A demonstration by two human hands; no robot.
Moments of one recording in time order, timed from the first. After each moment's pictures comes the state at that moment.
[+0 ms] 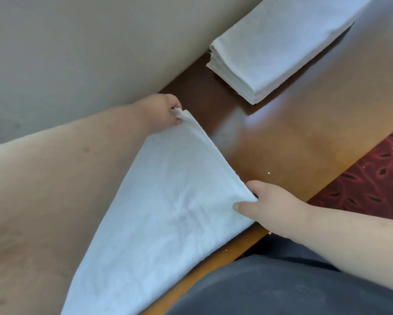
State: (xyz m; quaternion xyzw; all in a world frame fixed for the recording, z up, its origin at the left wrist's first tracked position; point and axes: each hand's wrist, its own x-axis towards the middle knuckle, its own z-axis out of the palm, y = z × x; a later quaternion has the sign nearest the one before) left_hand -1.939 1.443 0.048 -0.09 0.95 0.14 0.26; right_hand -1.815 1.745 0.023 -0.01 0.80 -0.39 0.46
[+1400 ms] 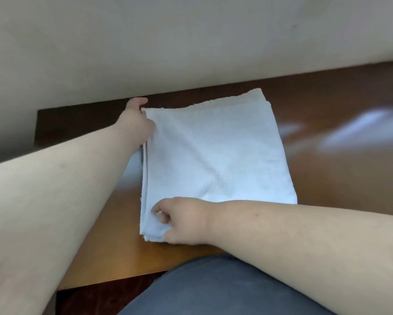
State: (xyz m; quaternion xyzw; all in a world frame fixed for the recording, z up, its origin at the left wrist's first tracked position) left_hand -1.434 1.104 0.031 -0.53 0.71 0.47 -0.01; right_hand -1.427 1.326 0.046 -0.51 0.67 -0.09 0.54
